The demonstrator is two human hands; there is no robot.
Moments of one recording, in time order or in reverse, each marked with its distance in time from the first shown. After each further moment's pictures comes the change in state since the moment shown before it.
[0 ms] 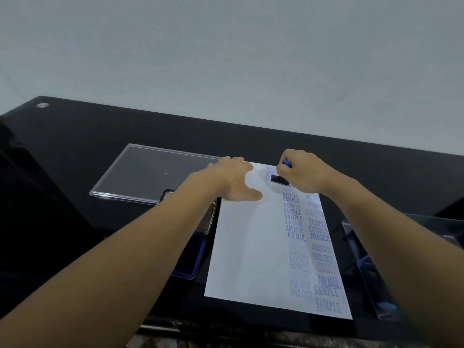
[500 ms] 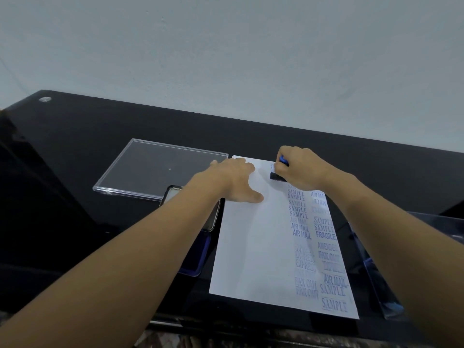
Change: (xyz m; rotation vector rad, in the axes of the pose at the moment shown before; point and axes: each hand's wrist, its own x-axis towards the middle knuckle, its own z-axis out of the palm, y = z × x) left_hand 0.003 -0.005 0.011 0.043 0.006 -0.001; right_hand 0.011 -0.009 0.011 -0.081 -0.029 -0.024
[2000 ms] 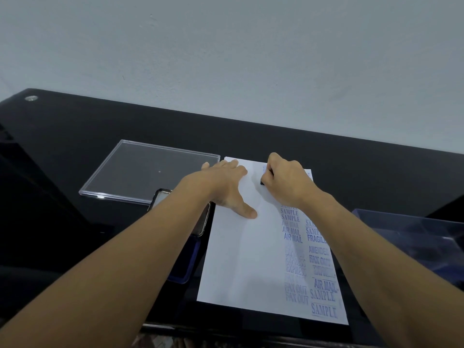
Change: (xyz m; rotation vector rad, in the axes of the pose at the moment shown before) left_hand -0.008 0.003 -0.006 -0.013 -0.107 0.017; right_hand -0.006 -0.003 0.033 0.059 0.178 0.037
